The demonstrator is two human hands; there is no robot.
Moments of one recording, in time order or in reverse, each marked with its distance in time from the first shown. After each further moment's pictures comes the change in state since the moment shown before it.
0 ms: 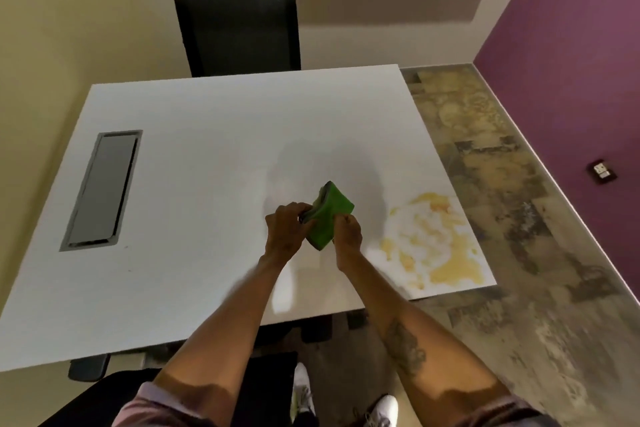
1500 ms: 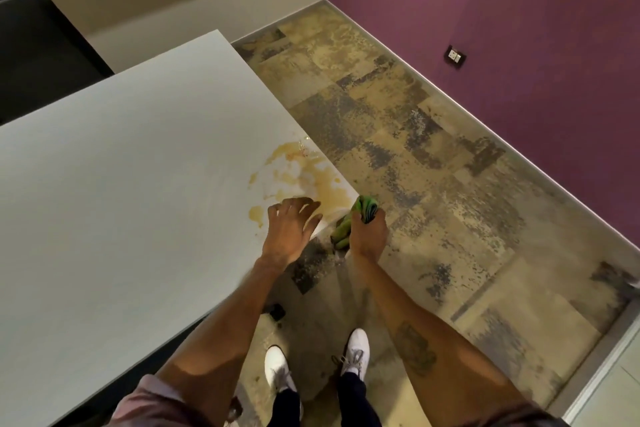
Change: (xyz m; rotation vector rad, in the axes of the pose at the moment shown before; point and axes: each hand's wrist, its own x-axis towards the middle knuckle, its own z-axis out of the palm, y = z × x) left_hand -0.097 0.178 0.229 0.531 -0.308 0.656; right_hand 0.027 0.135 -0.323 0.049 0.597 0.016
